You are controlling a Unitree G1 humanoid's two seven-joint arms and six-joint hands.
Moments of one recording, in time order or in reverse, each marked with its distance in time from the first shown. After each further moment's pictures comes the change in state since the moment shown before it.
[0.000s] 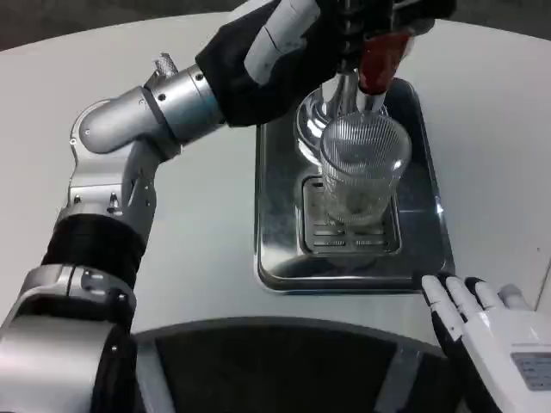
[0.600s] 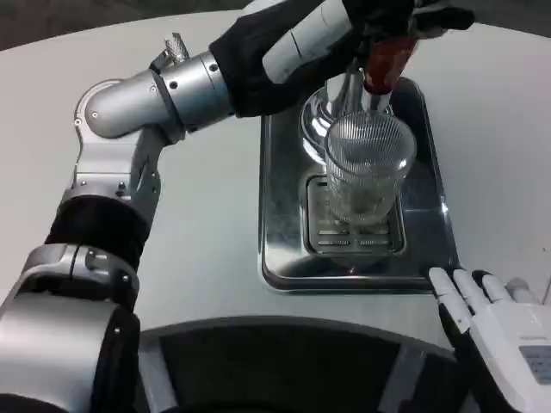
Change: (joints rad) left arm -0.066 0.007 -0.024 0.078 0.098 -0.139 -0.030; right arm -0.024 -0.004 -0.027 0.000 0.022 0.011 -0.004
